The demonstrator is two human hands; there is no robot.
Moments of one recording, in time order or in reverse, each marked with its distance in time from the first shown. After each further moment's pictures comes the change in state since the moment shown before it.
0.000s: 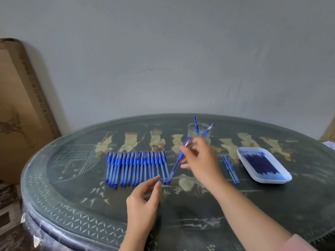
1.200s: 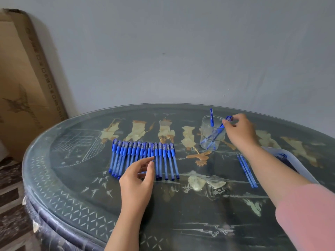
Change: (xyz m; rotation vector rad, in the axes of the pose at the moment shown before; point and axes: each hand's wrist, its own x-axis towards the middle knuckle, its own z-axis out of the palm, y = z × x) left_hand 0.049 -0.013 -0.007 0.118 0.167 0.111; right_hand 0.121 0.060 -0.050 -0.397 0.244 0.129
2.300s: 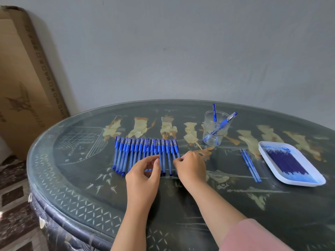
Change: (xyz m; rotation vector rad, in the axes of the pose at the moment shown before) left_hand -0.002 -0.001 0.002 0.060 -0.020 0.009; right_hand -0.123 -0.006 0.133 -0.308 -0.185 0.004
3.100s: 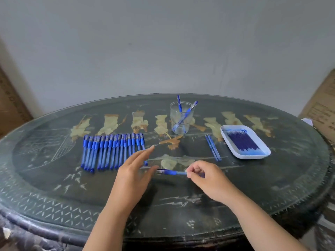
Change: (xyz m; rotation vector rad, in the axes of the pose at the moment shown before) left_hand -0.028 0.020 0.008 0.198 -0.382 0.419; right_hand -0.070 0.111 -0.130 0.354 -0.340 -0.109
